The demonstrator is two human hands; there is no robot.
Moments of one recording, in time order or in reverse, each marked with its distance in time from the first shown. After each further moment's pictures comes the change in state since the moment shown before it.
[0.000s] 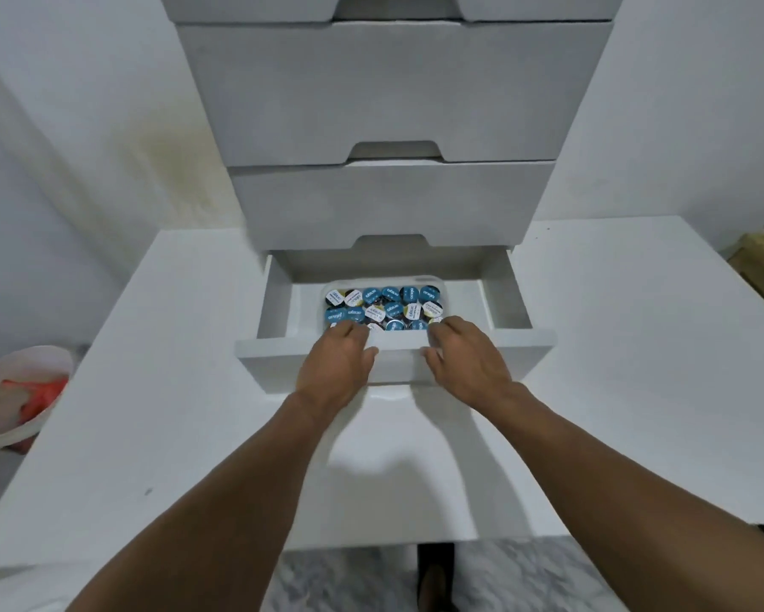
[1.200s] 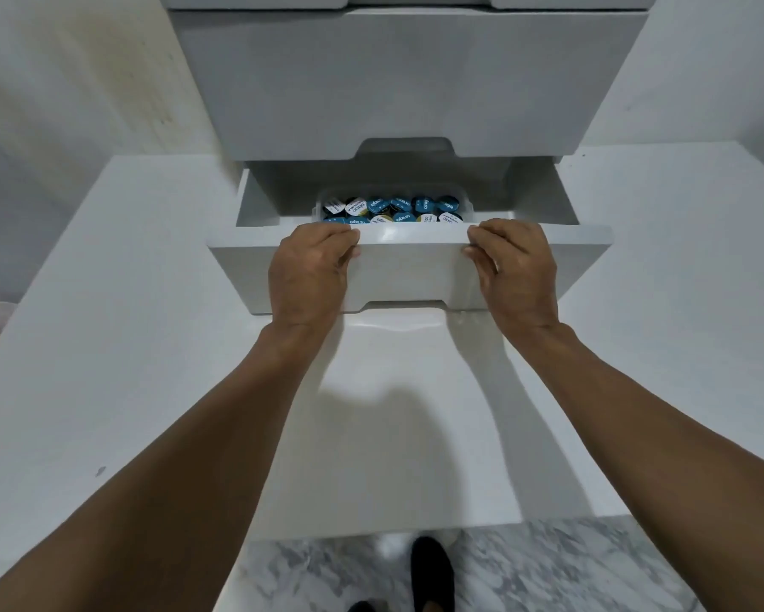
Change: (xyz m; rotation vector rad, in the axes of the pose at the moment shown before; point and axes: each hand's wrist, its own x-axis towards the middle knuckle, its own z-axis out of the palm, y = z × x) left_hand 0.033 -0.060 0.045 -0.022 0.516 0.128; right_hand 0.031 0.039 0.060 0.039 0.633 -0.086
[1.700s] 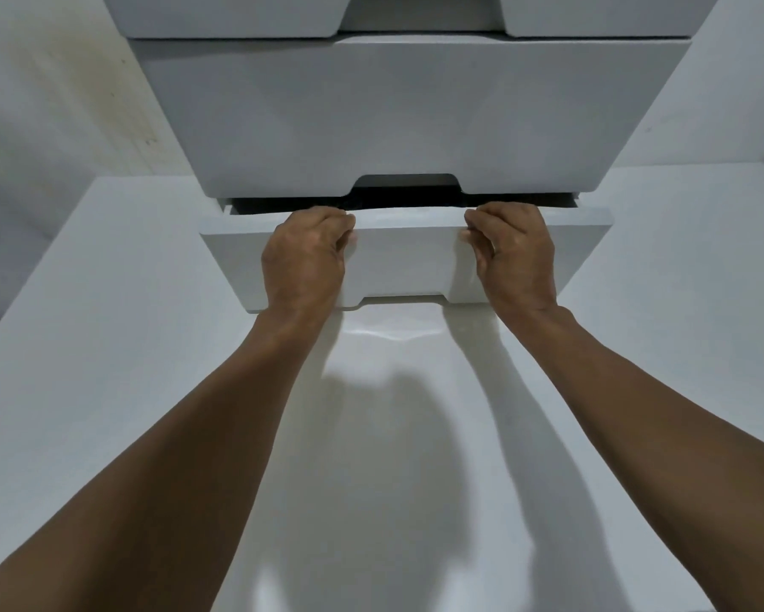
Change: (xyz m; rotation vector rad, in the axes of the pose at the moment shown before) left_hand 0.070 -0.024 0.044 0.067 -0.035 -0.102; right_hand 0.073 0.030 0.051 0.050 0.073 -0.024
